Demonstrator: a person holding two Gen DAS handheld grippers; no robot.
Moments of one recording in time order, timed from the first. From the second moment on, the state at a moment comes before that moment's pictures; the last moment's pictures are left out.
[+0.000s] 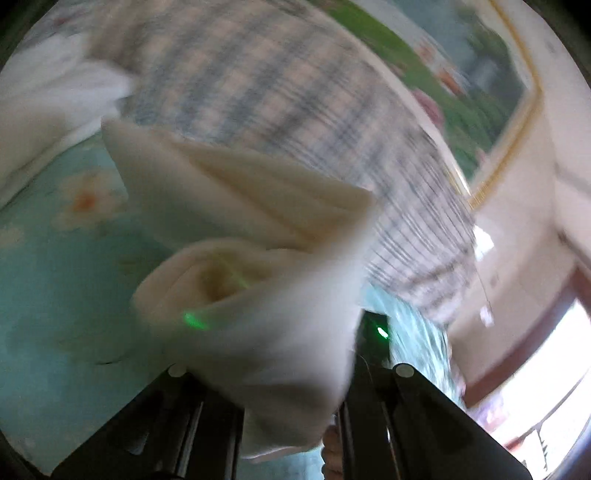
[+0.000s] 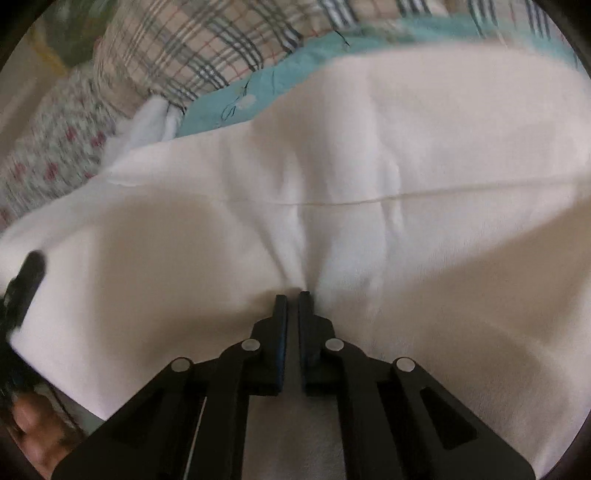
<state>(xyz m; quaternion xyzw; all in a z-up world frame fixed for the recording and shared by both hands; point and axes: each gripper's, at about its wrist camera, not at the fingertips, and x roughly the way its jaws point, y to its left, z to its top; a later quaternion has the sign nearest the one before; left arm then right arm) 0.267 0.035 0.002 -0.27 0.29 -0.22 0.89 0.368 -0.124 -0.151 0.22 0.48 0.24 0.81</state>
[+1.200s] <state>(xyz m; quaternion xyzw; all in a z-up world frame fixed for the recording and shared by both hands) 0.263 -0.194 -0.029 0.01 0.35 -0.28 0.90 0.347 -0.316 -0.057 0.29 0.34 0.20 0.87</state>
